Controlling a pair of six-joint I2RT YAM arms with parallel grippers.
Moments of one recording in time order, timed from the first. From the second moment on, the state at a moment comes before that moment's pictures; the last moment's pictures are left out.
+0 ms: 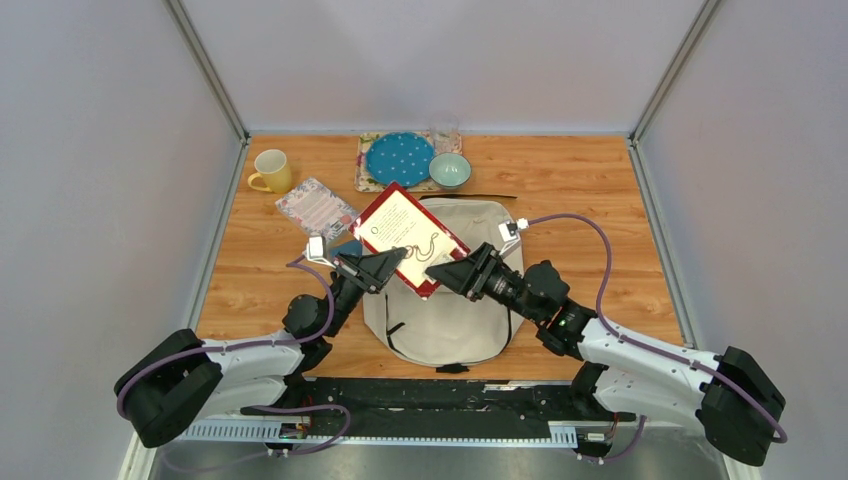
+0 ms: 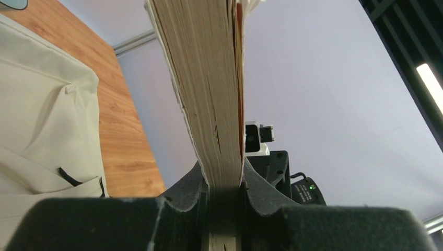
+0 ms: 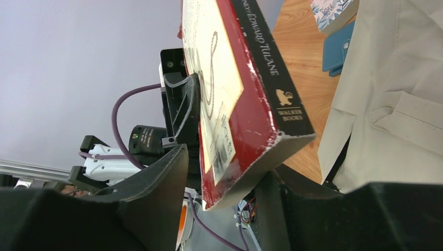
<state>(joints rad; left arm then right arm) -0.82 1.07 0.11 1.33 -0.16 -1.23 0.90 0.97 0.44 0.56 -0.08 1.16</state>
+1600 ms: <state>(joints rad) -0.84 0.99 0.44 0.57 0.21 -0.90 0.90 0.40 0.52 -0.20 0.42 1.02</state>
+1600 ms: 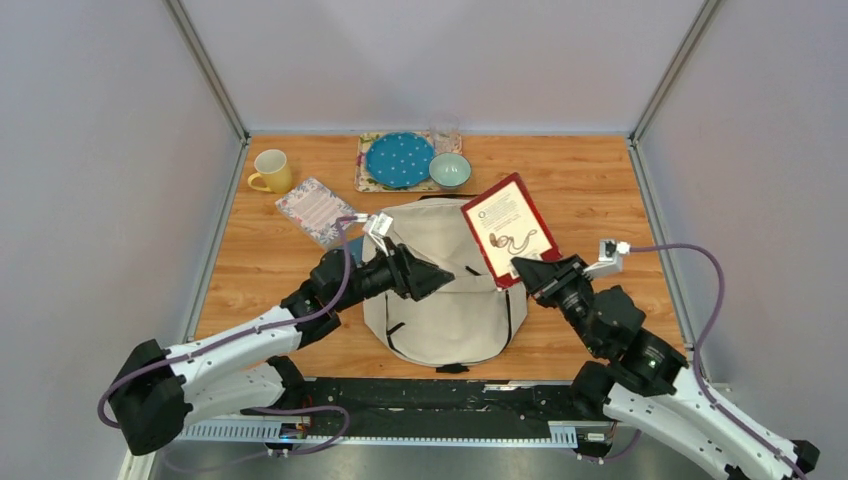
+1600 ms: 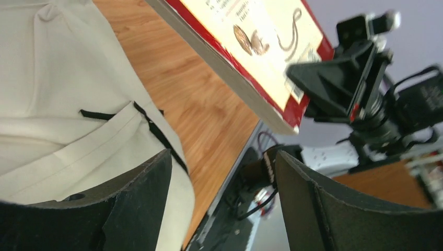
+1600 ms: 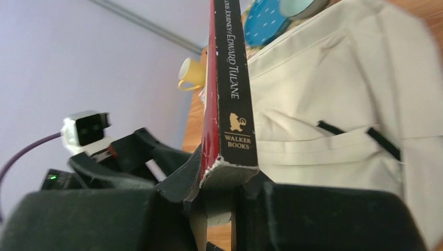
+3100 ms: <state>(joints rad) -1.30 1.54 0.87 -0.29 0.01 -0.06 0.90 0.10 0.58 -0.82 0.57 1.16</state>
